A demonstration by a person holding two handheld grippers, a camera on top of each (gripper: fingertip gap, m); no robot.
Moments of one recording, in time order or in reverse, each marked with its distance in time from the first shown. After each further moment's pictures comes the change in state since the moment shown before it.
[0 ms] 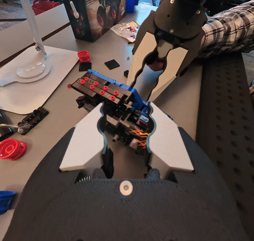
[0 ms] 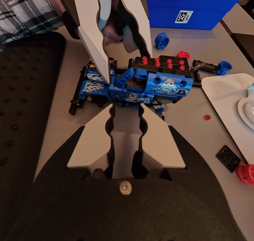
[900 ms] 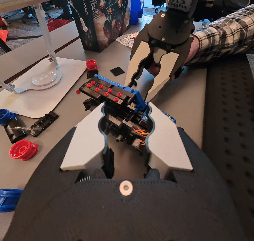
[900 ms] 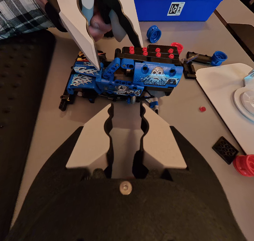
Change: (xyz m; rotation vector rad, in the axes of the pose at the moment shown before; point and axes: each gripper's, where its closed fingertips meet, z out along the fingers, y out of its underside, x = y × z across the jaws) left arm -0.006 -0.006 -0.006 0.066 -0.041 0.040; right arm 0.016 0.012 0.000 -0.001 0.014 0.043
